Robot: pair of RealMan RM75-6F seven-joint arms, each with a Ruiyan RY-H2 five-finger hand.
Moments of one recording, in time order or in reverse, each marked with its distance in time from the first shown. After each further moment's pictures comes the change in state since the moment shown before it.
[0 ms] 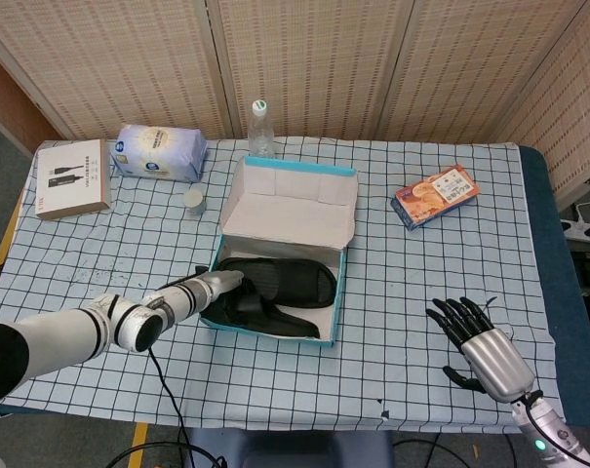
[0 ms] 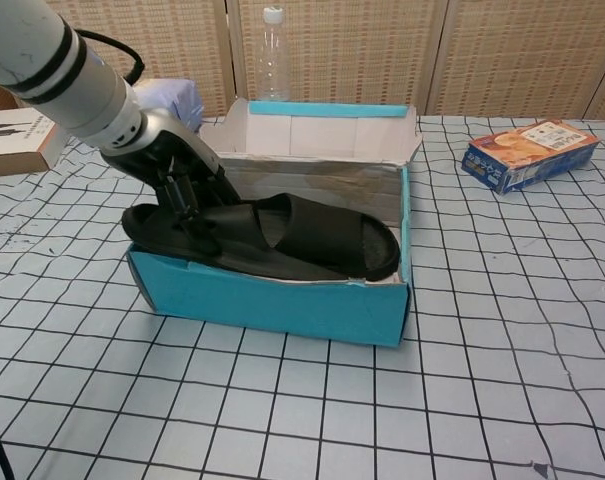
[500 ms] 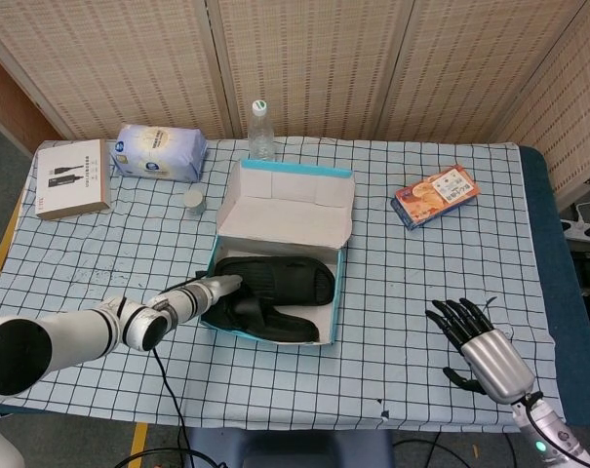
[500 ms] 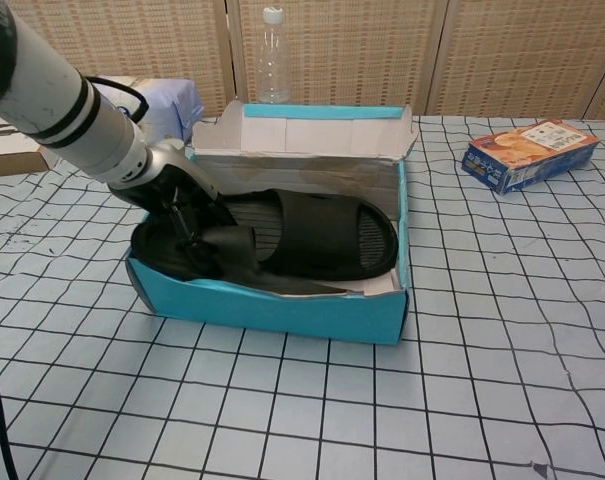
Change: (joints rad) left arm 0.081 -0.098 -0.014 0.099 0.034 -0.011 -0.050; right arm -0.002 0.005 -0.006 -0.005 -0.007 0.008 -0.010
